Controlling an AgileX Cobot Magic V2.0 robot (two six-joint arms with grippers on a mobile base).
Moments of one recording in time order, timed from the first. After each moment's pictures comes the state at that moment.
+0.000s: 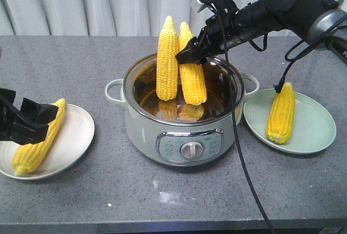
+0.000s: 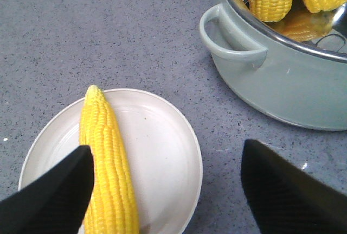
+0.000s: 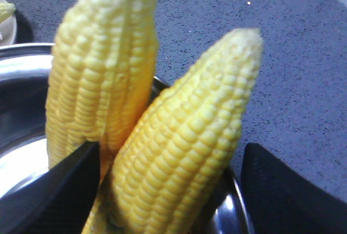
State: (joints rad) left arm -0.34 1.02 -0.91 0.07 0.66 0.00; right arm 0.21 2.11 -2.01 0.70 0.97 -0.94
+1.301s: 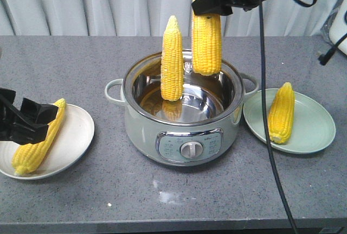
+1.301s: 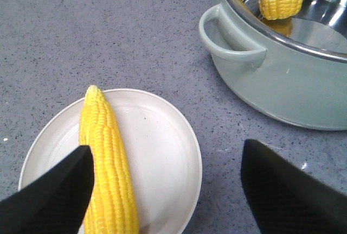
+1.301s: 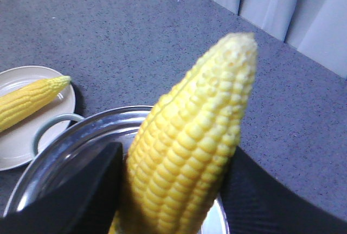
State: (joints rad) left arm -0.34 1.02 -0.91 0.07 0.66 0.00; right arm 0.21 1.82 -2.01 0.62 1.07 -0.65
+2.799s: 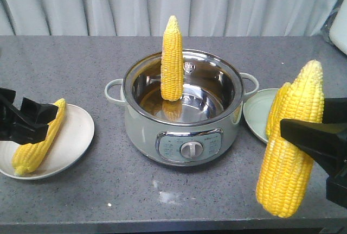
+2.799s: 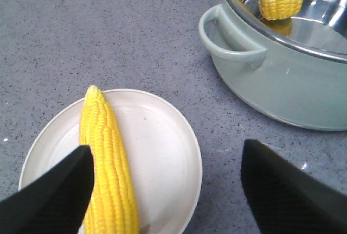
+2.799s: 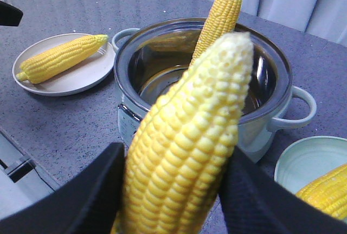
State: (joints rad) left arm -0.34 1.02 -0.91 0.07 0.66 0.00; right arm 0.21 0.73 -0.83 0.64 0.74 -0.67
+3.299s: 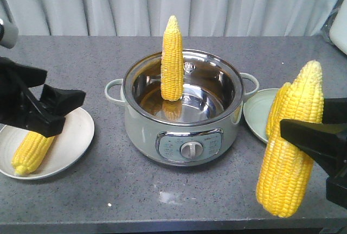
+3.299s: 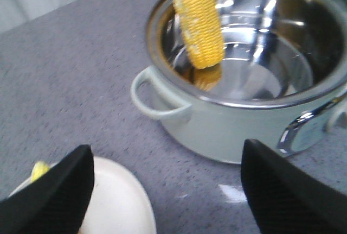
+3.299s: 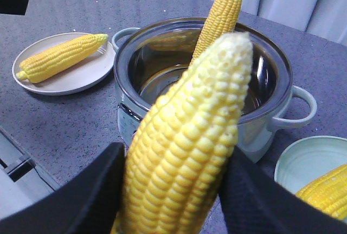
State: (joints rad) left arm -0.37 1.06 -1.00 -0.28 0.60 0.42; right arm 0.21 0.73 -0.83 0.64 0.74 -0.67
